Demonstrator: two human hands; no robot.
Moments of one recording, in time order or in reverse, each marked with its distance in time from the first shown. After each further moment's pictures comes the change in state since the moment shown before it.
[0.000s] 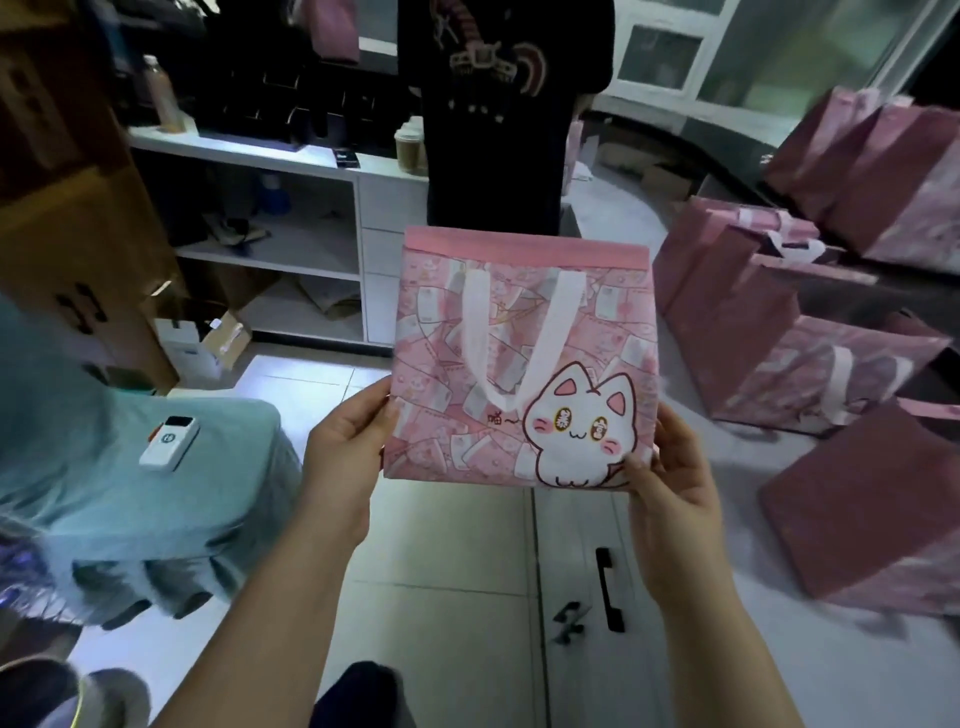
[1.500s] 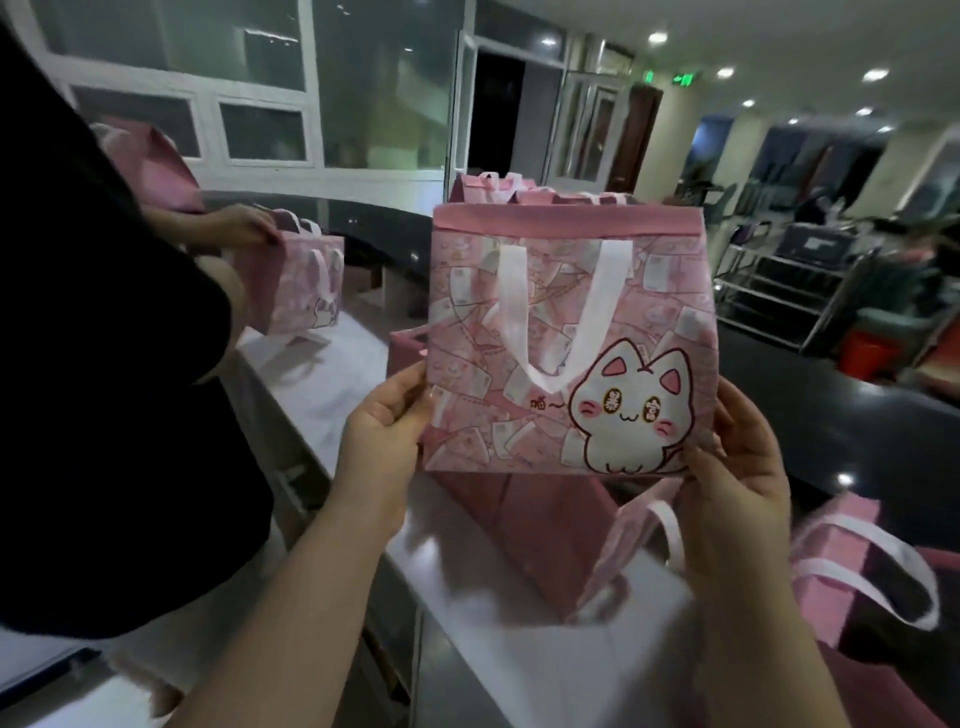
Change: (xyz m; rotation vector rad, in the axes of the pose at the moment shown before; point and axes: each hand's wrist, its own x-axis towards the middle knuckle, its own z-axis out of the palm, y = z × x) left_hand 0.314 -0.022 0.455 -0.109 -0.877 -0.098; right_hand 0.316 -0.089 -0.145 -0.209 0.846 -0.447
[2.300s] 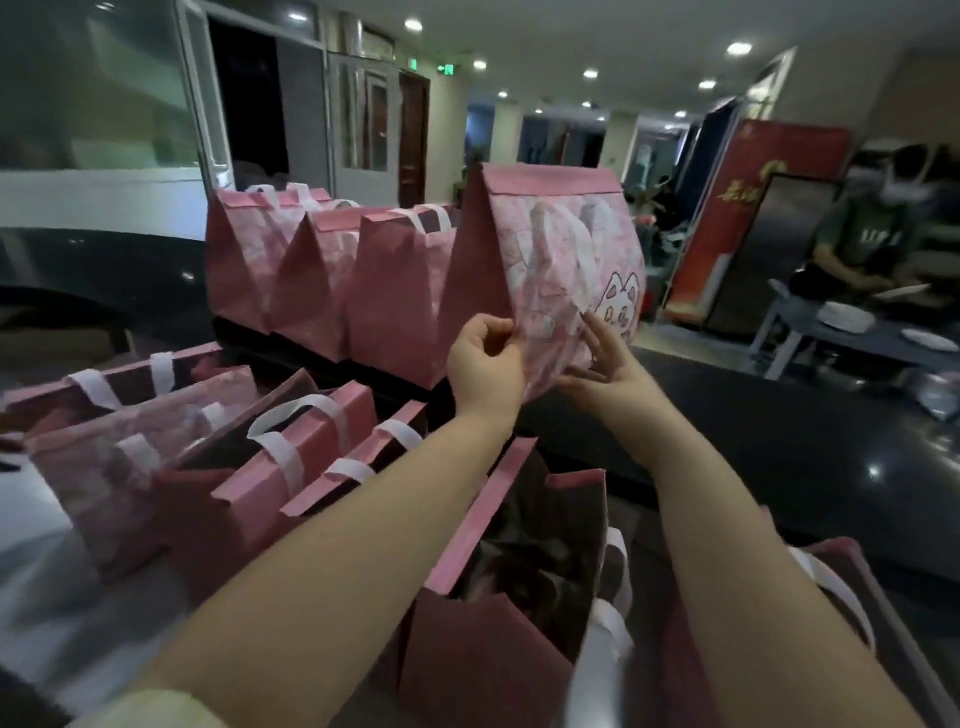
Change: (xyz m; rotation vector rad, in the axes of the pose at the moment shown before) left_hand 0.195 -0.093 0.240 0.062 -0.309 0.093; right_hand 0.222 0.033 -0.022 -0.668 -0.088 0.178
